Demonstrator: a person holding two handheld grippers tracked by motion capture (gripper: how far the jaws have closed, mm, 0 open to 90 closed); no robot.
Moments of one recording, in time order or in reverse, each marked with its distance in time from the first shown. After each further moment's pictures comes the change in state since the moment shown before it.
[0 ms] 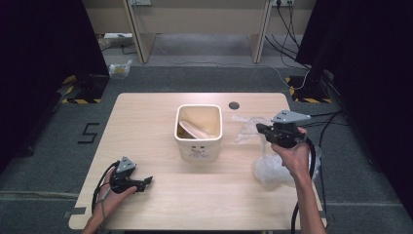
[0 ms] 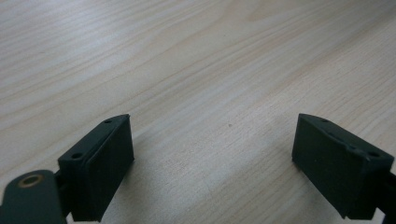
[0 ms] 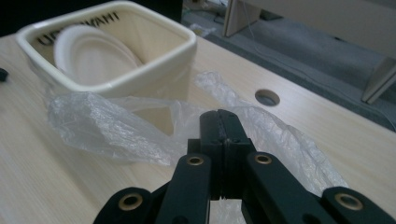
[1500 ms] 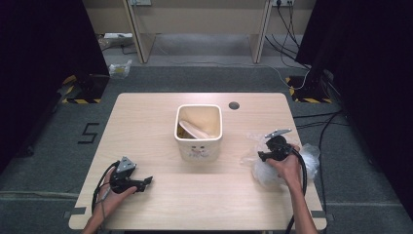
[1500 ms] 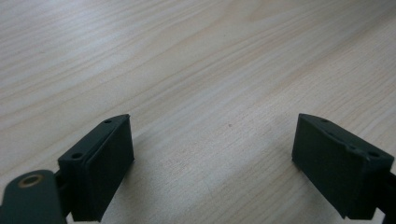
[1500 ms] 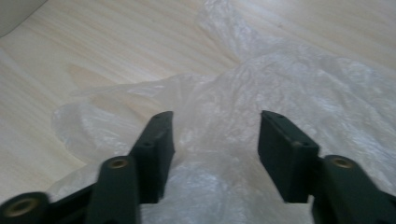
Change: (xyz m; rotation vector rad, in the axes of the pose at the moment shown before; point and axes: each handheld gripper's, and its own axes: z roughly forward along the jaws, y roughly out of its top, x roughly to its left) left arm 0.000 0.000 0.000 0.000 0.000 0.000; right arm -0.025 -0.096 0.072 0.421 -0.117 0.145
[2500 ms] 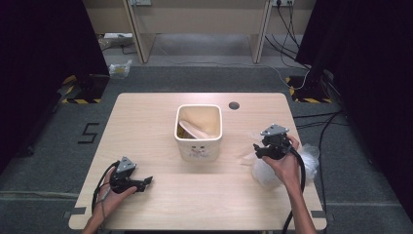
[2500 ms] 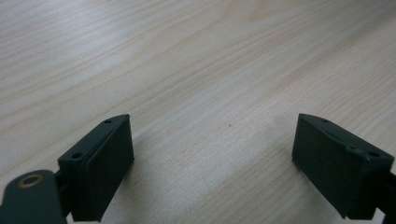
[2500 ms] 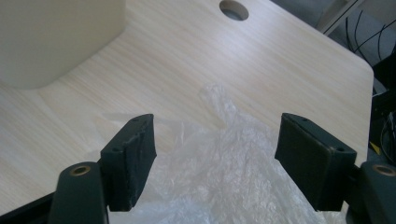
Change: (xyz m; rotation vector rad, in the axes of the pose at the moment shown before) left arm 0.000 0.000 0.000 0.000 0.000 0.000; right arm 0.029 0.022 -0.041 -0.179 -0.134 -0.155
